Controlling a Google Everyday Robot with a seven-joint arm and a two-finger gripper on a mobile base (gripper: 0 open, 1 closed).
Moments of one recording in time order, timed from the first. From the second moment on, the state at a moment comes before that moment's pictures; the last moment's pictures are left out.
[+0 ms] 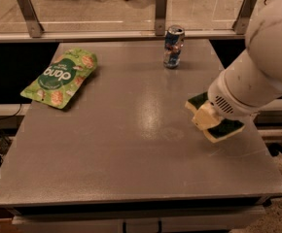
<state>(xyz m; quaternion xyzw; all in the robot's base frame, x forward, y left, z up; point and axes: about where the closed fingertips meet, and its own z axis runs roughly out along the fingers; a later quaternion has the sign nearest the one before) 0.456 -0.158 0.887 -0.36 0.91 -0.03 0.22</state>
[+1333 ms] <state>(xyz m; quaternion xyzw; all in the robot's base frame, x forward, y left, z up) 0.549 -0.045 0.878 -0.45 0.85 0.02 0.29</state>
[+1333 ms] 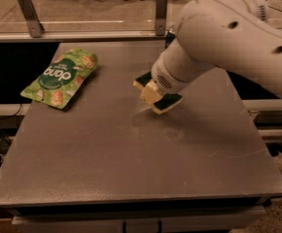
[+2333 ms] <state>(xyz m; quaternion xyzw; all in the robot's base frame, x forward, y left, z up) 0.598 0.071 0.872 -0.52 0.79 0.09 0.30</state>
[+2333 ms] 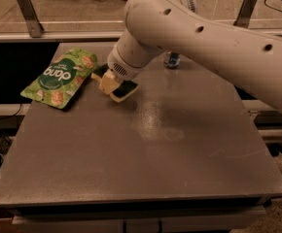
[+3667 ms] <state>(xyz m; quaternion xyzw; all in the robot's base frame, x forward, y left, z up) 0.627 0.125 0.860 -0.54 0.78 0.13 0.29</state>
